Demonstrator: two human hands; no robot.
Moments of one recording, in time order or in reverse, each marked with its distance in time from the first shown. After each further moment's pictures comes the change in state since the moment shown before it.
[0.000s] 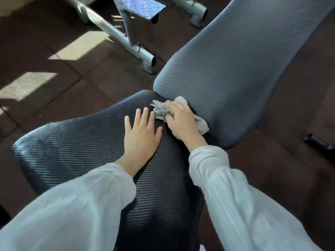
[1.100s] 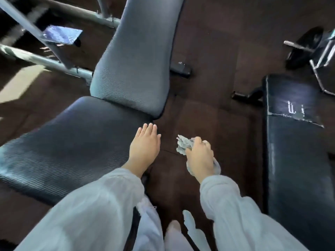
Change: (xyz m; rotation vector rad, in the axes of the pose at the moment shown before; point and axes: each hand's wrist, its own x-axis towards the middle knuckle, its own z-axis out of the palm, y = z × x) left_hand -0.153 0.148 -0.042 0.007 -0.093 0.475; right_hand -0.296 0.027 -0.140 -0.235 0.121 0.842
